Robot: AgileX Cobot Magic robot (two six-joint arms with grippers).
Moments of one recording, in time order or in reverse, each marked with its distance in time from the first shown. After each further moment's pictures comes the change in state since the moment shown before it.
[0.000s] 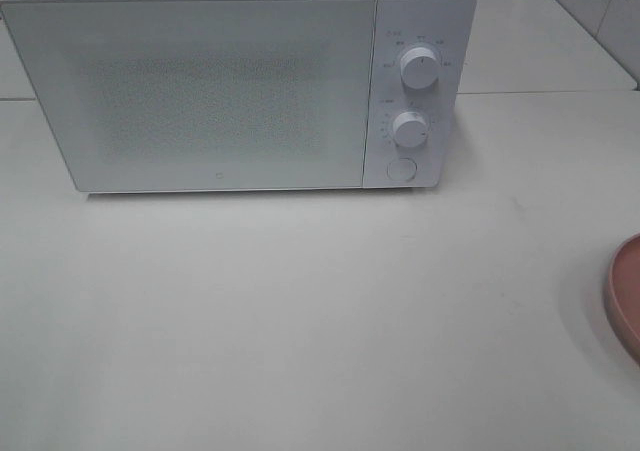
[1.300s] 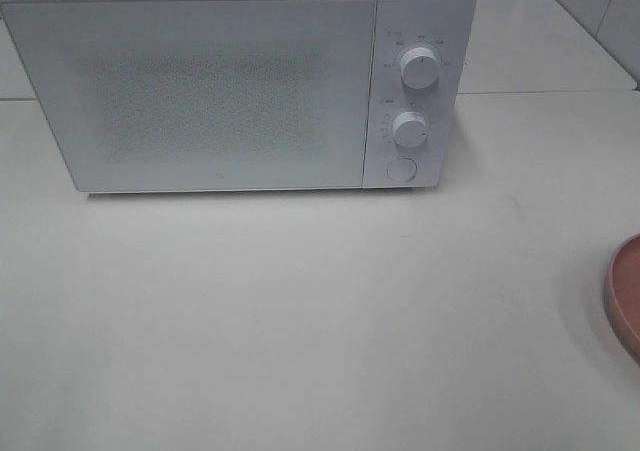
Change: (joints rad) left arm 0.000 0.000 0.000 0.000 0.000 0.000; right arm 0.000 0.229 -0.021 0.001 -0.244 0.000
